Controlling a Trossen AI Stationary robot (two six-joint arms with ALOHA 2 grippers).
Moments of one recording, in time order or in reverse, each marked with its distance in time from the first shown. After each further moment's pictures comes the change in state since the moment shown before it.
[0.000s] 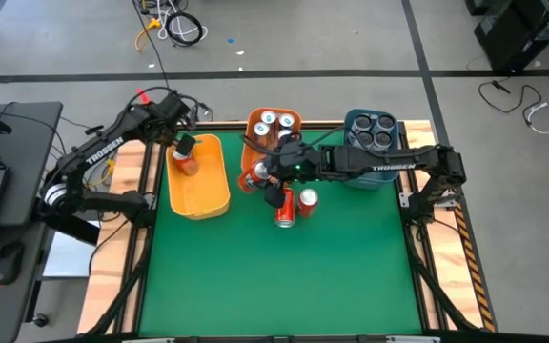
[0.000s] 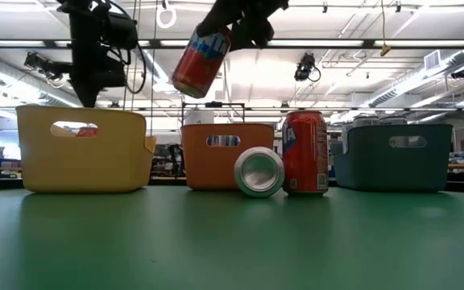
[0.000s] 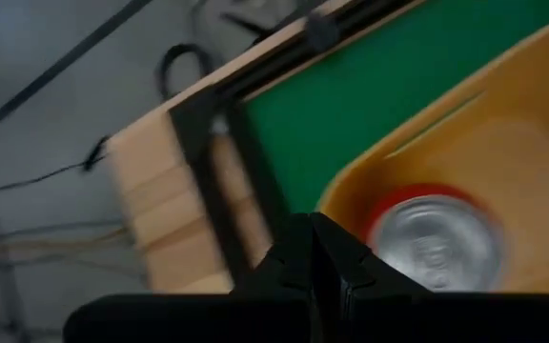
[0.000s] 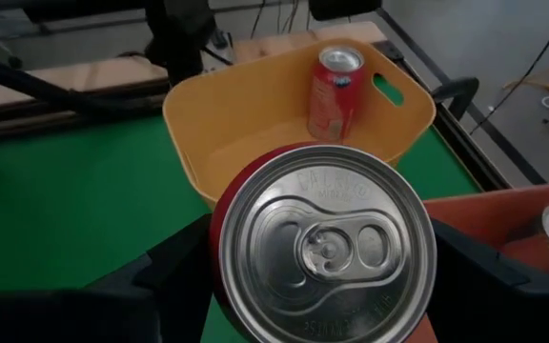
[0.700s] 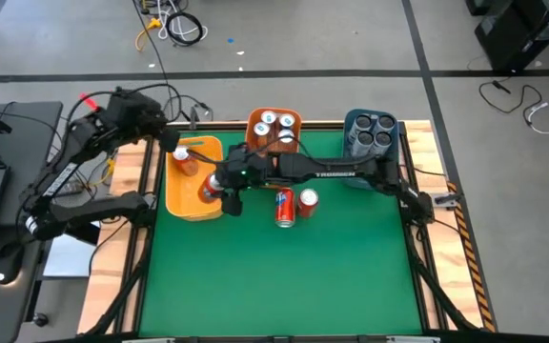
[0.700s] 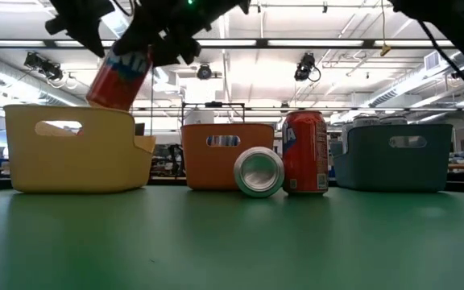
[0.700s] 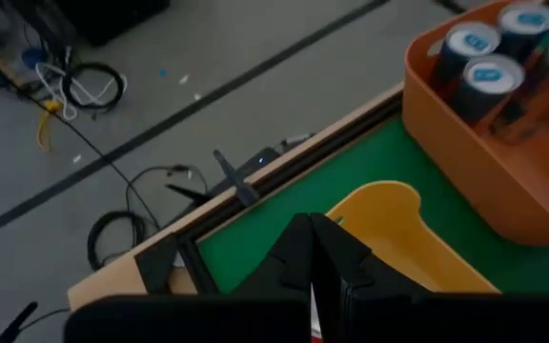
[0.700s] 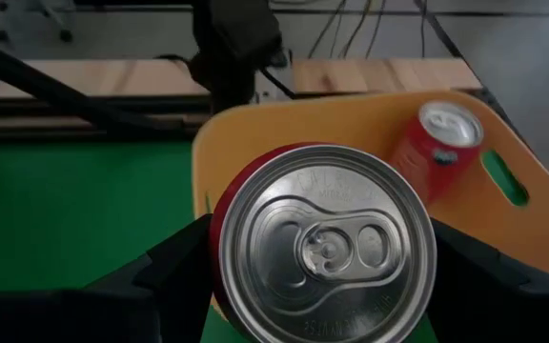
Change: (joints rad) left arm -0.058 -0.306 0.137 0.094 0.162 0.148; right arm -0.006 0.505 0.578 -0.049 -0.127 -0.140
